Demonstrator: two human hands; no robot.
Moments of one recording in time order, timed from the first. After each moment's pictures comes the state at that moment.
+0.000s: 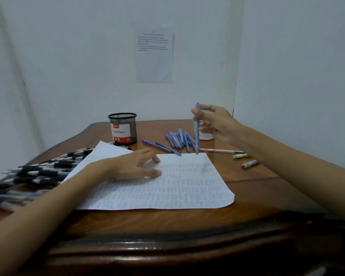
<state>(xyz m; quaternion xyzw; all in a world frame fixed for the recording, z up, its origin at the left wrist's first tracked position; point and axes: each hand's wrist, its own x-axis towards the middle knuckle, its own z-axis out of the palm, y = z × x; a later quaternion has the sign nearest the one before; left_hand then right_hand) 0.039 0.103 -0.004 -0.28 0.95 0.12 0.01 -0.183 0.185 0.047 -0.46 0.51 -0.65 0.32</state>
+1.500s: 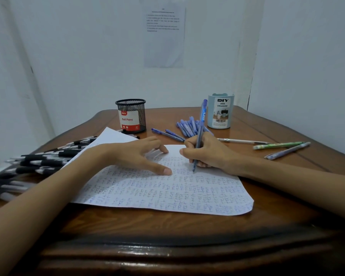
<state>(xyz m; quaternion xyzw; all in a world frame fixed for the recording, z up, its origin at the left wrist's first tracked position) 0.044 0.101 0.004 -0.30 0.94 0.18 0.03 -0.139 0.186 -0.020 -0.65 0.54 -0.44 0.30</state>
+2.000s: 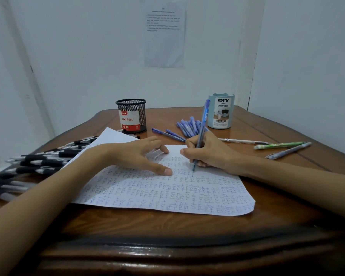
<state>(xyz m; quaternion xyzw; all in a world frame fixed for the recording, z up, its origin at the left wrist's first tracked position) 0.044 0.101 0.004 -0.30 0.94 0.17 0.04 -0.141 0.184 -0.021 -0.65 0.54 -0.44 0.29</state>
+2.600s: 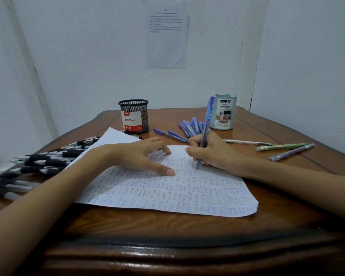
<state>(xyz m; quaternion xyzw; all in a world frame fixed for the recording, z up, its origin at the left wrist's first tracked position) 0.044 0.104 0.007 -0.30 0.94 0.18 0.04 -0.142 0.180 -0.023 -0.66 0.54 -0.45 0.25</state>
